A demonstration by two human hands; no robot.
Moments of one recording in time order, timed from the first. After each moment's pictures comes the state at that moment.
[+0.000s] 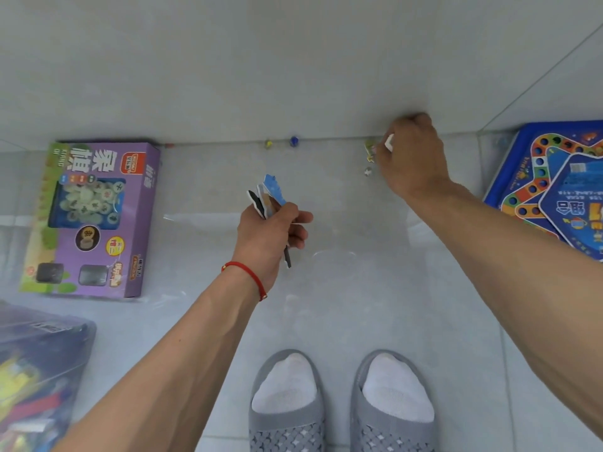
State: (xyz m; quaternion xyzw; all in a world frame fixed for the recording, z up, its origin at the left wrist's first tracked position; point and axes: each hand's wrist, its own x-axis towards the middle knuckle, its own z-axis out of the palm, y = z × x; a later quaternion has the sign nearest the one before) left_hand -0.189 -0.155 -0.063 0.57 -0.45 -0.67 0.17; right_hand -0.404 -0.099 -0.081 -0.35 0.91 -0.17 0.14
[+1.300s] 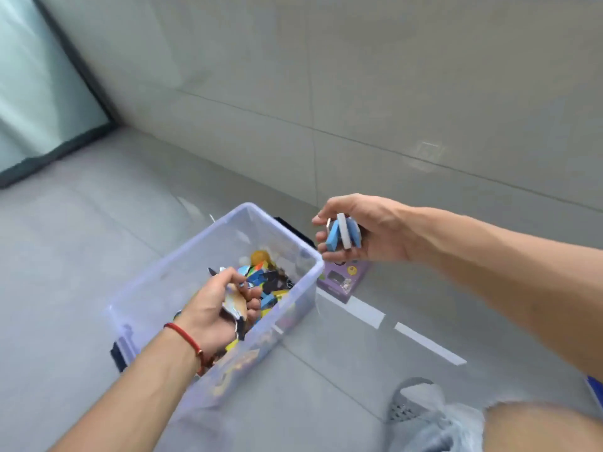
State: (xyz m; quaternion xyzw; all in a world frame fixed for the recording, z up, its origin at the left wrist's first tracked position) left_hand 0.248 -0.120 0.222 0.57 -0.12 -0.74 0.34; right_hand -0.001 -0.163 0.301 -0.33 0.56 -0.27 0.72
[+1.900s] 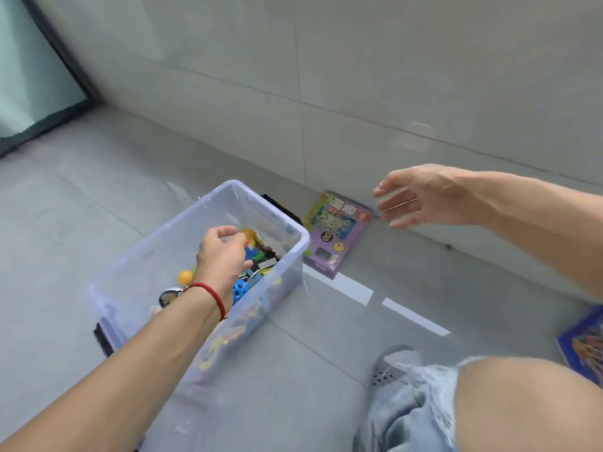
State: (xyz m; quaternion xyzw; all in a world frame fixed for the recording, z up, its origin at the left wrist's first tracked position) left_hand 0.203 -0.132 0.214 0.69 -0.34 -0.47 0.43; right_hand -0.107 -0.158 0.281 -0.34 0.68 -0.25 0.60
